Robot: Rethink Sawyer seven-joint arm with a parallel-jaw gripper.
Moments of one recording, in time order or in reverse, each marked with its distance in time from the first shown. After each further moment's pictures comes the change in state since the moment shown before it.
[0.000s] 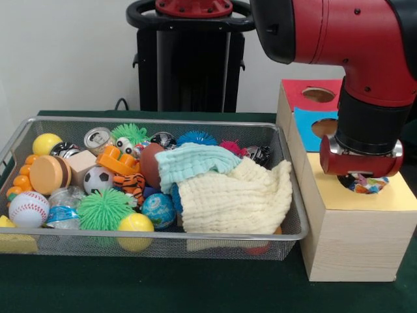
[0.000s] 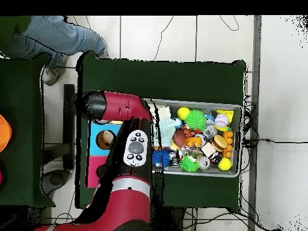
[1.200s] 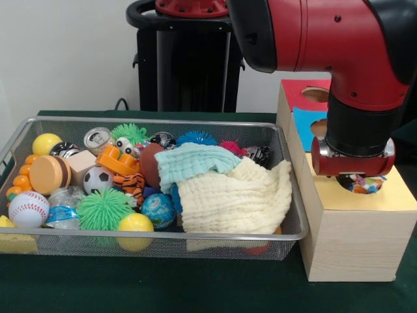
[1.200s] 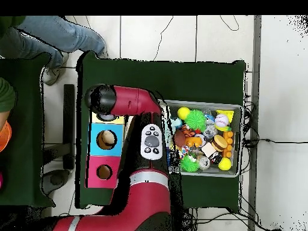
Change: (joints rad) arm -0.092 -0.020 0.112 -0.019 -0.090 0.087 0.000
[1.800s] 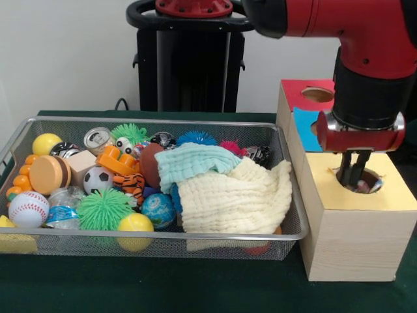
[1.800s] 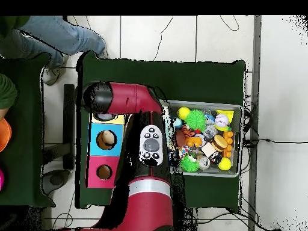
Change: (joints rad) arm -0.003 -0.079 0.009 0.009 -0.042 0.072 0.000
